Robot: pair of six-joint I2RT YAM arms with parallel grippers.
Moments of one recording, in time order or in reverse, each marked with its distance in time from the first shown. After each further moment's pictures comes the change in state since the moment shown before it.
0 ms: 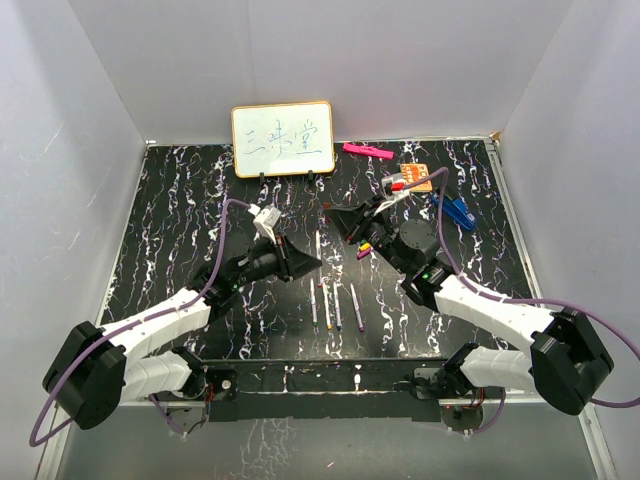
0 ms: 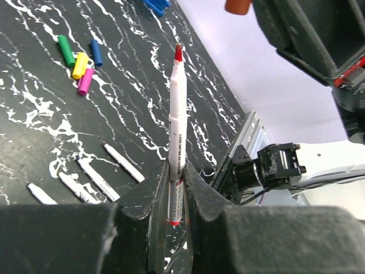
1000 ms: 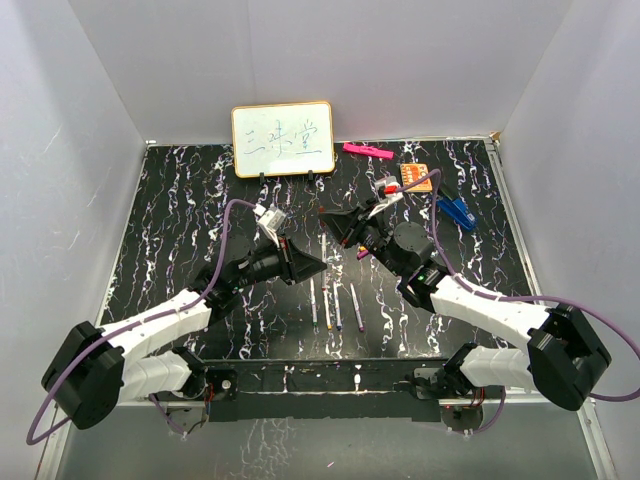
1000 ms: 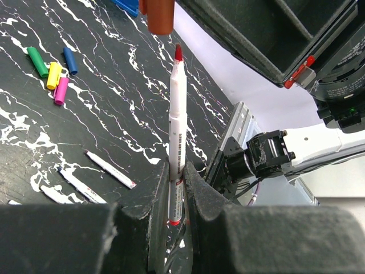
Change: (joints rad) left arm -0.035 -0.003 0.000 0.063 0.057 0.026; right arm 0.038 0.024 0.000 0.022 0.018 -0.006
